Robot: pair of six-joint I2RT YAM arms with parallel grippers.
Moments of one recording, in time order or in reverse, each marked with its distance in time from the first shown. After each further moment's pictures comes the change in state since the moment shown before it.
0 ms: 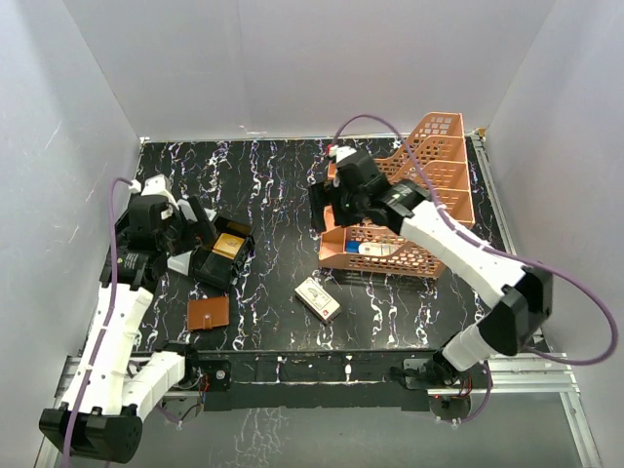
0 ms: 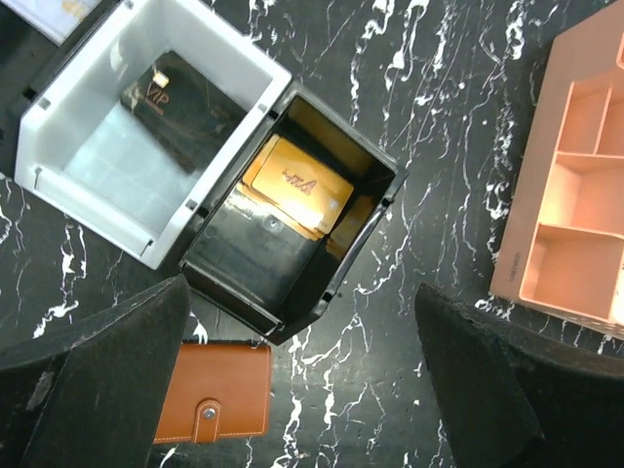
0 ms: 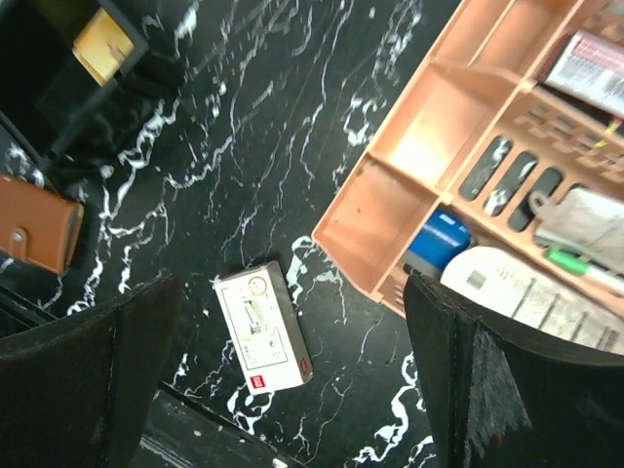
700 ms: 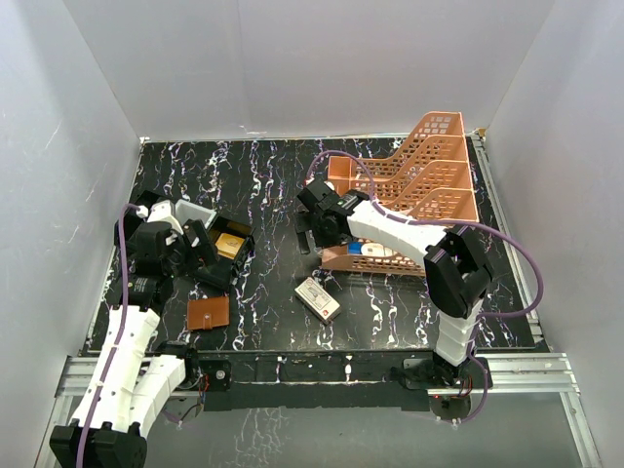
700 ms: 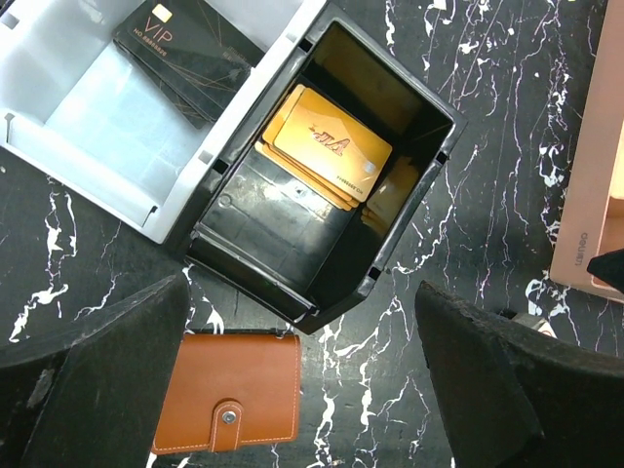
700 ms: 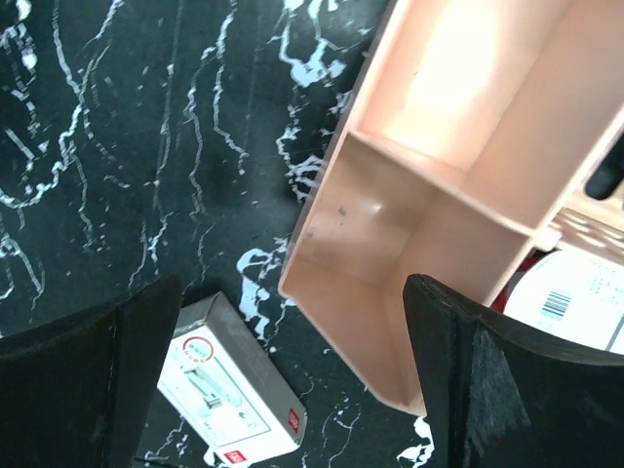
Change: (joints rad) left arm 0.048 -0.156 -0.313 0.134 0.059 0.031; right arm 0.083 0.385 0.000 -0.029 0.118 0.152
